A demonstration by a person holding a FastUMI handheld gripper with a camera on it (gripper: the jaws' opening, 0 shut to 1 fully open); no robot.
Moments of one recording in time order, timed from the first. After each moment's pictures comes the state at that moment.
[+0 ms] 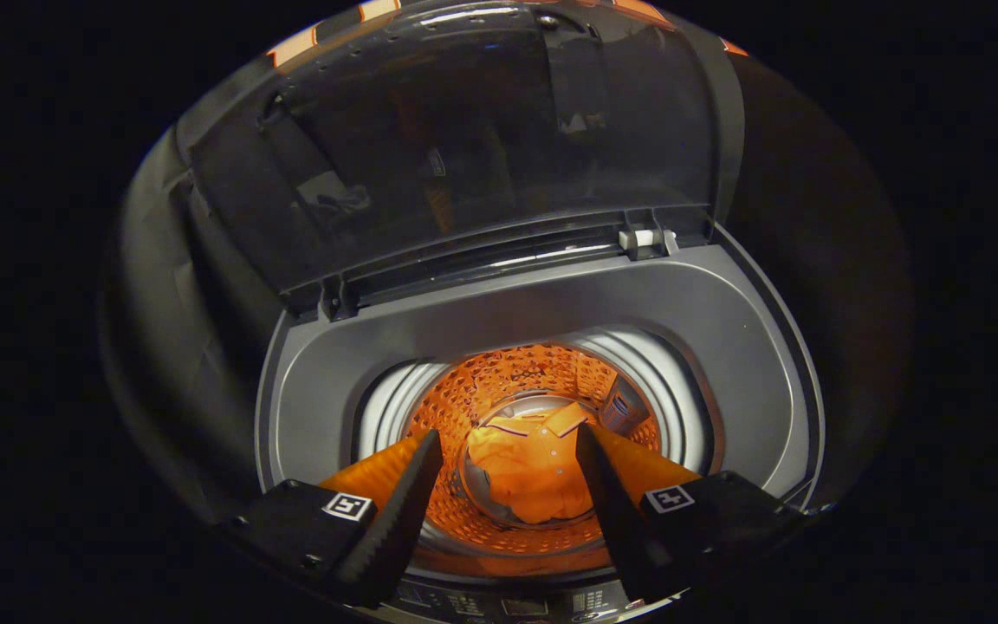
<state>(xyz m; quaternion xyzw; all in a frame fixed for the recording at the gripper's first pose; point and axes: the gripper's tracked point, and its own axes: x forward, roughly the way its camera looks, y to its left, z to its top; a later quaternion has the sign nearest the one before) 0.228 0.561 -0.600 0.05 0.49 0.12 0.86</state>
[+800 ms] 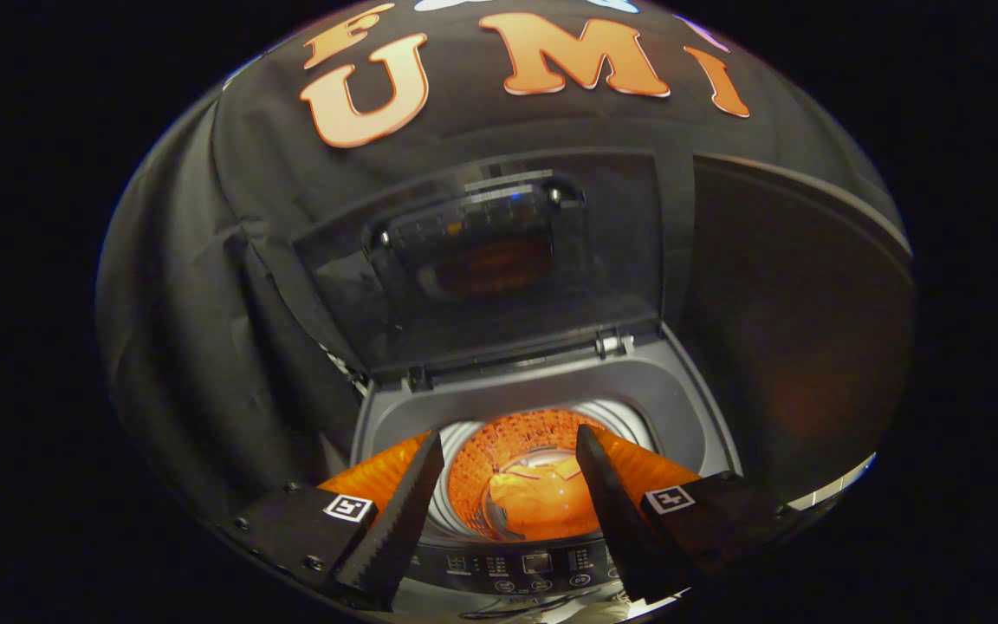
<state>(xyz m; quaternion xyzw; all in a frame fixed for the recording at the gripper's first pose) 0.224 0.550 -0.449 0.10 0.35 0.14 0.92</state>
